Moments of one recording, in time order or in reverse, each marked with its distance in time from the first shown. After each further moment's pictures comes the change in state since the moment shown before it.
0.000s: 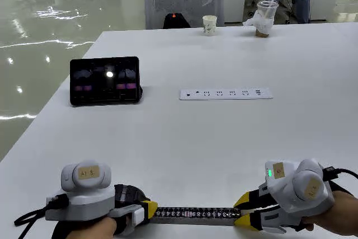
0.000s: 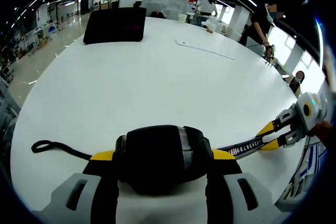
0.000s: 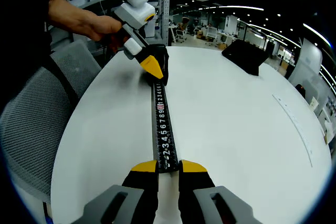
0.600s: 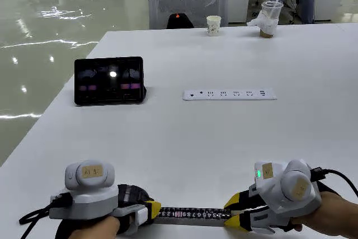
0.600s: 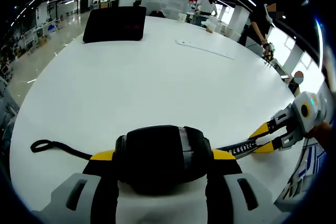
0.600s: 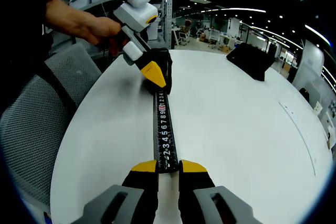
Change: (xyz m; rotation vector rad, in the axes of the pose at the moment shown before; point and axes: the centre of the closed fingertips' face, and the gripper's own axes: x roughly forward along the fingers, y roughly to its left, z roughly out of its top) left arm -0.001 0.000 0.000 -0.007 0.007 -0.011; right arm 0.020 0.003 0.020 -0.010 -0.024 0.023
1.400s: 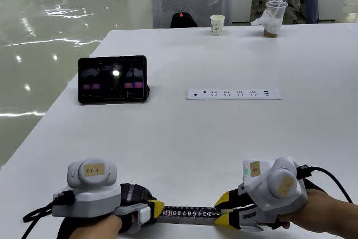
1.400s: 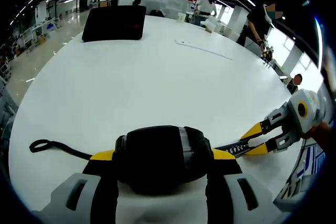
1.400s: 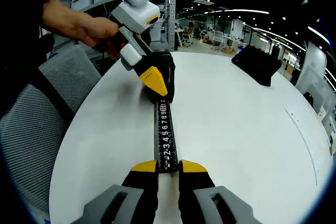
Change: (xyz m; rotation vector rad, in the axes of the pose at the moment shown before) left arm -0.001 -0.001 -0.001 -0.004 0.006 -0.015; right arm 0.019 0.001 0.018 -0.014 -0.012 0.025
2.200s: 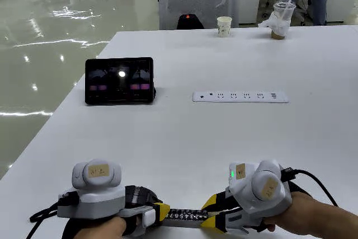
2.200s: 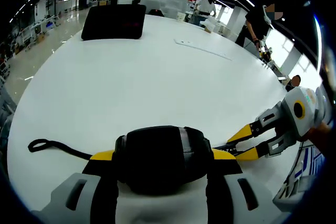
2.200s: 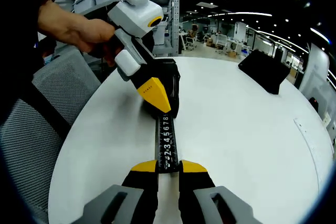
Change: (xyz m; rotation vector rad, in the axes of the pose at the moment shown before) left arm 0.001 0.001 0.000 -0.012 0.005 -0.017; right arm 0.026 0.003 0.025 -0.014 -0.029 0.031
